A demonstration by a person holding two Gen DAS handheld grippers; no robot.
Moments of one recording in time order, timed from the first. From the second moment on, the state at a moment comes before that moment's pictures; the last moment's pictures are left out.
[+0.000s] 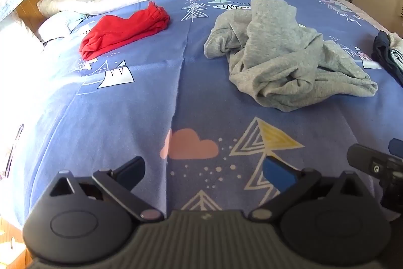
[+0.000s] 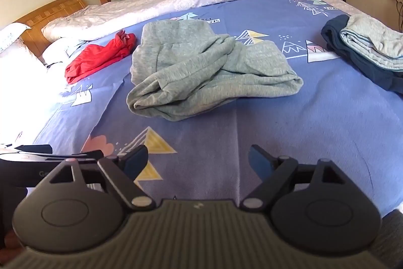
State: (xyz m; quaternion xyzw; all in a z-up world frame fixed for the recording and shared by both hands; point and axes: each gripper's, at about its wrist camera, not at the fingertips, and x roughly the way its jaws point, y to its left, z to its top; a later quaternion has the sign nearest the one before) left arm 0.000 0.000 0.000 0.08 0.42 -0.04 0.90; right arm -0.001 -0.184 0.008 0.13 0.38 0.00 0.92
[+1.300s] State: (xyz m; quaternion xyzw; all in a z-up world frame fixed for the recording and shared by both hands) left arm 0.059 0.186 0.139 -0.17 0.30 0.06 0.94; right arm 0.006 -0.192 -0.002 0.15 0.39 0.01 0.91
